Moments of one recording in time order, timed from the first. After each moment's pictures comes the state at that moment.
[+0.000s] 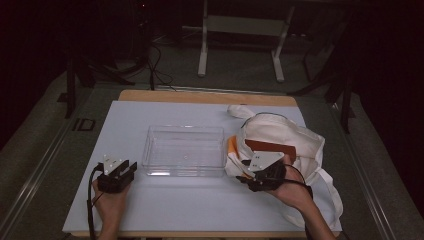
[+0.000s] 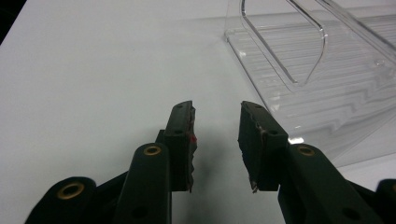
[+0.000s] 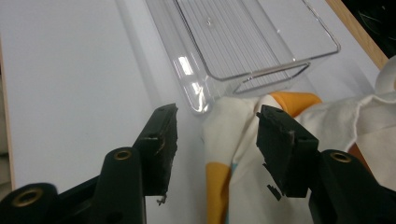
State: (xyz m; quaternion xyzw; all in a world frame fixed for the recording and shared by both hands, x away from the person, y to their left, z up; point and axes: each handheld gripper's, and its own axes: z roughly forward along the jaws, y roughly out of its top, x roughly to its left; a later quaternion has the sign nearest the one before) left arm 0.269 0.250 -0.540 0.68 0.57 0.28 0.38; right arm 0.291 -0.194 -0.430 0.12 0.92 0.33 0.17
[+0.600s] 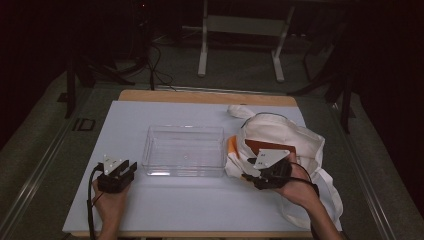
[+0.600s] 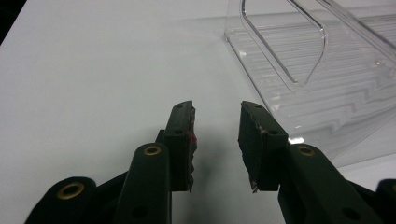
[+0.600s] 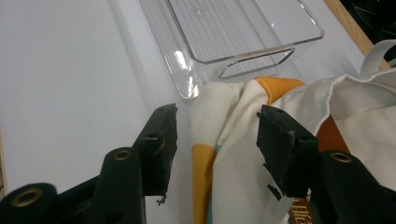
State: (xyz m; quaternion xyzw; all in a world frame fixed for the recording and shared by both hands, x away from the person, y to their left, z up) left arm 0.269 0.250 -0.540 0.68 0.57 0.28 0.38; right arm 0.295 -0.207 -0.426 0.12 0.92 0.32 0.18
